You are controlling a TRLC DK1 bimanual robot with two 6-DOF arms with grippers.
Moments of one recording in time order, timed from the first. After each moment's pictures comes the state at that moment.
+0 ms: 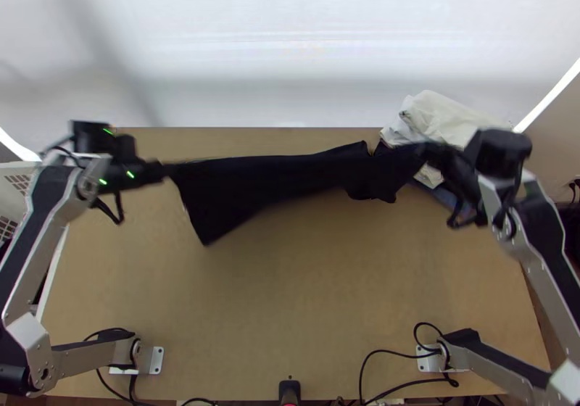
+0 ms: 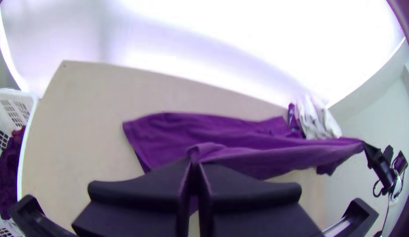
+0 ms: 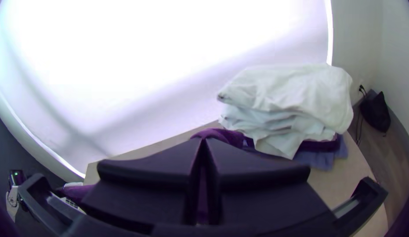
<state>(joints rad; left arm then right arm) -0.01 1.36 1.41 -0.78 0.28 -0.26 0.26 1.19 1.33 -0.56 0.14 0.55</state>
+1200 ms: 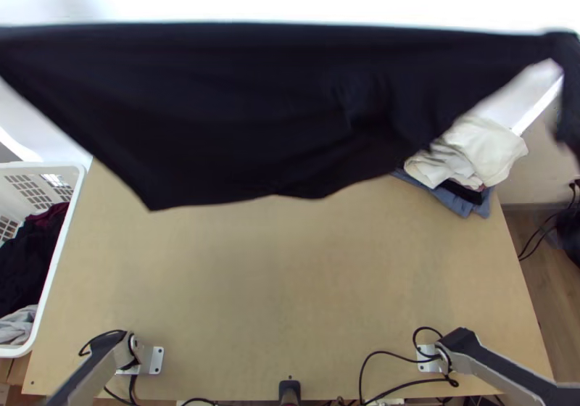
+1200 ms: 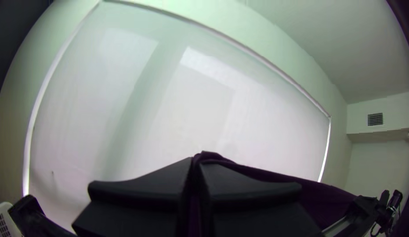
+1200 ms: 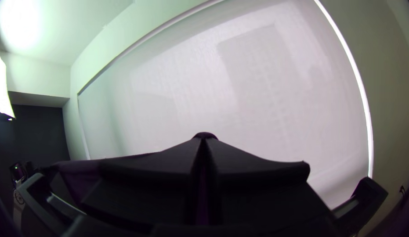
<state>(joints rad) 0.31 0.98 1.87 -0.42 0.30 -0.48 0.47 0.97 1.81 -0.41 0.22 0.28</state>
